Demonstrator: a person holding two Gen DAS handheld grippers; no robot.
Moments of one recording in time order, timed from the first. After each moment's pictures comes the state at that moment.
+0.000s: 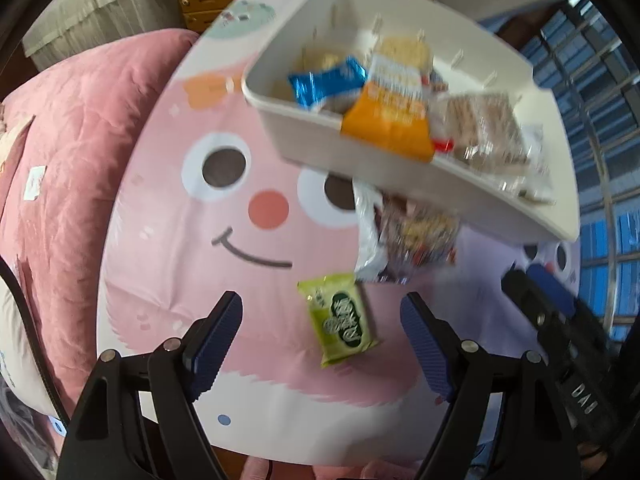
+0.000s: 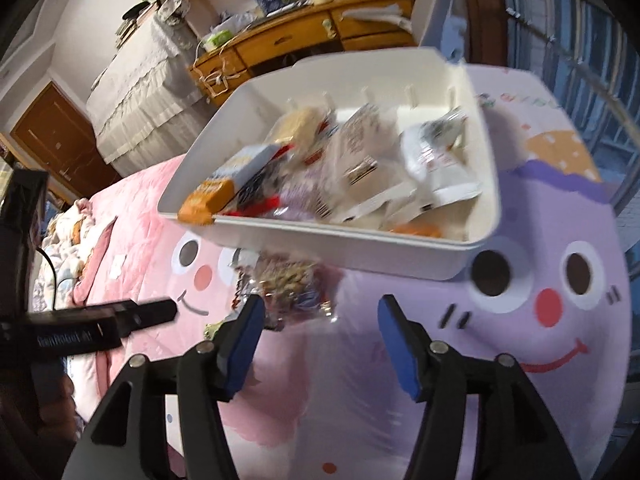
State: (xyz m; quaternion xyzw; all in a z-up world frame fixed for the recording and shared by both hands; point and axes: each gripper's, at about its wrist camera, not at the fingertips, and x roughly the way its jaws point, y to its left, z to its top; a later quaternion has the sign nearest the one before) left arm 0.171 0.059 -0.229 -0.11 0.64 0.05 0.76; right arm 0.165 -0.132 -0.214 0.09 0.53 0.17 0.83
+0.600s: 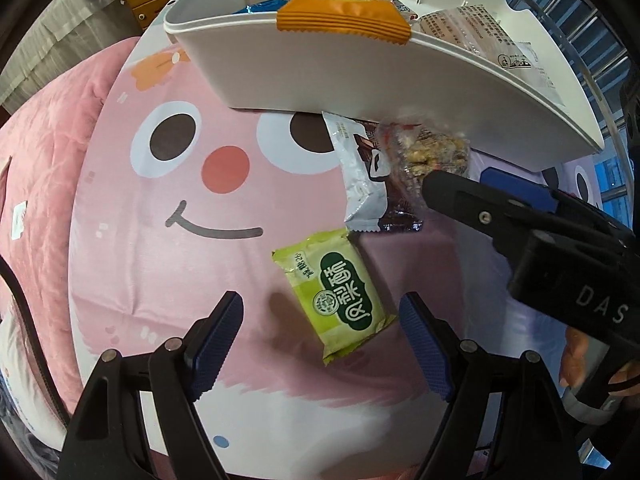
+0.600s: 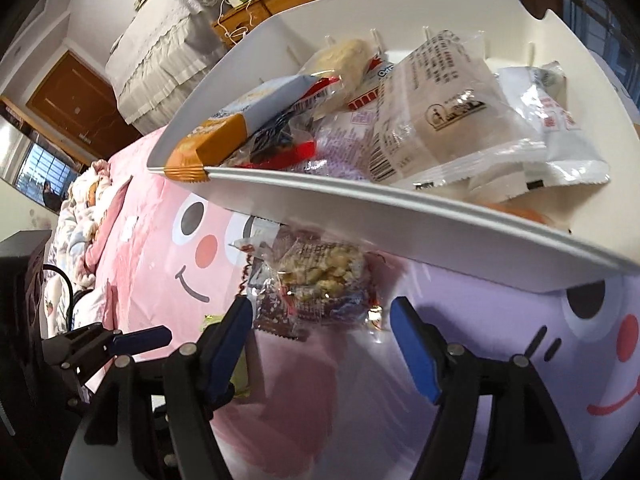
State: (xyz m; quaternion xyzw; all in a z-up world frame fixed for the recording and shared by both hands) left arm 0.158 0.034 -0.280 -0.05 0.65 0.00 0.76; right arm 0.193 -0.092 -0.263 0.06 0.57 0.23 0.79
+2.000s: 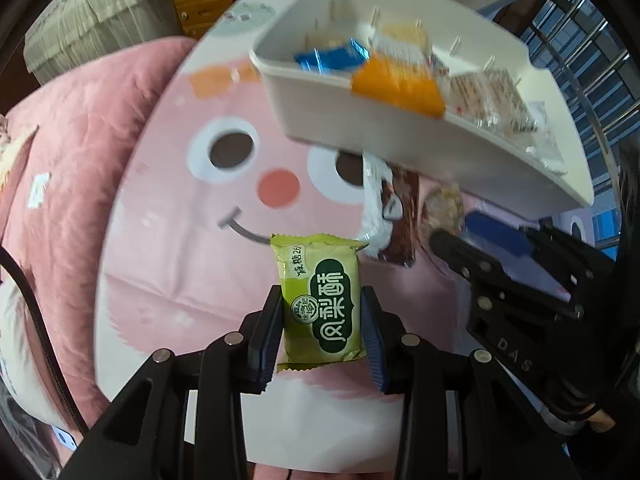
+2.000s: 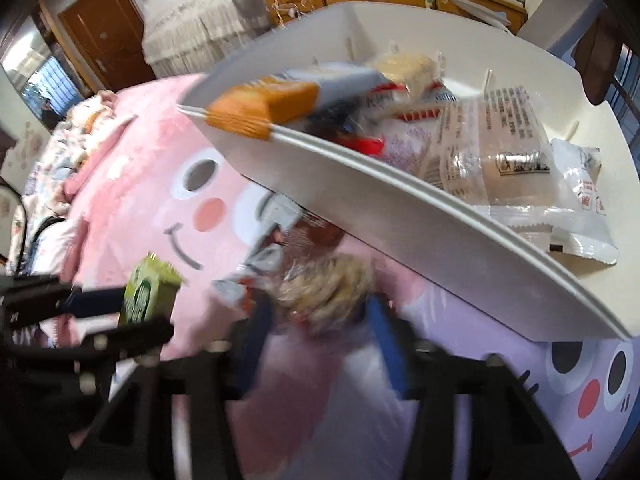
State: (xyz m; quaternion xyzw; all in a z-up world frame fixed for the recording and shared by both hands) left arm 0.137 0.049 -0.232 -0.09 0.61 0.05 0.78; right arm 0.172 -0.051 -0.250 -0.08 0.53 0.27 0.80
